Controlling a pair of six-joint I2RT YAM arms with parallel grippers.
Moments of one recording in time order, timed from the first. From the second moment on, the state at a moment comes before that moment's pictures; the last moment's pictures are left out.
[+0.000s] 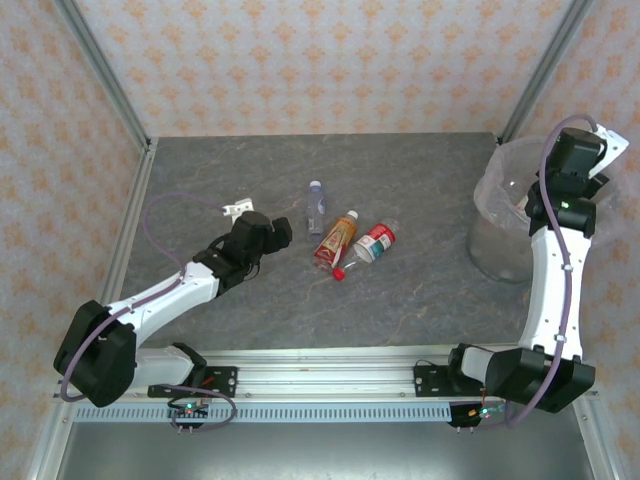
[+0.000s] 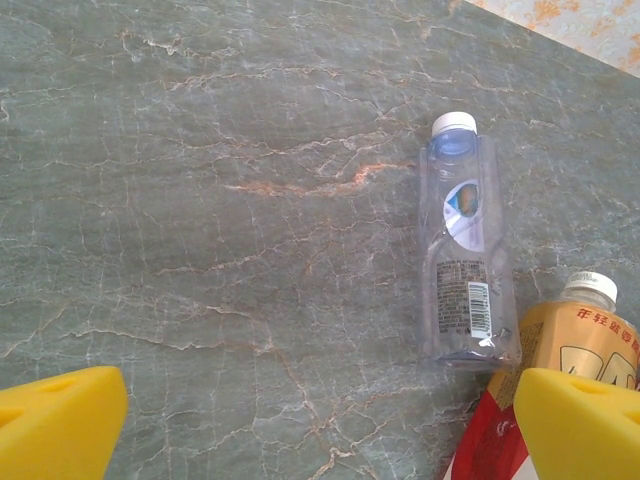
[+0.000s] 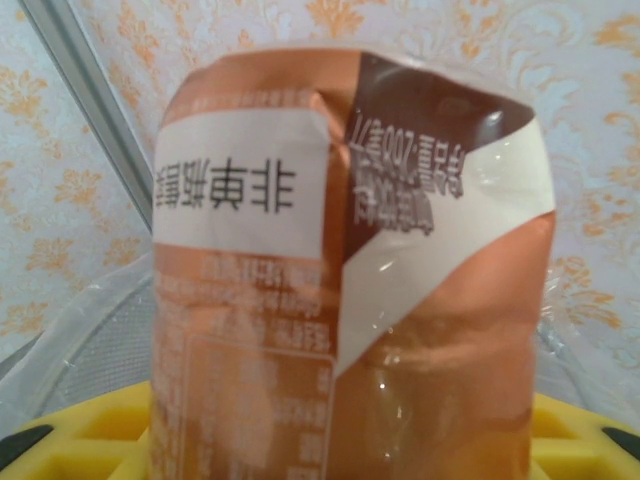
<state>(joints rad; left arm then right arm) -0.52 1.26 0.72 -0.15 -0.36 -0.72 -0.30 1.22 1.42 -0.63 0.49 0.27</state>
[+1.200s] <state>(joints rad) -0.52 1.30 0.73 -0.12 -0.25 -0.70 -0.30 1.12 1.31 -0.60 0.08 0.34</state>
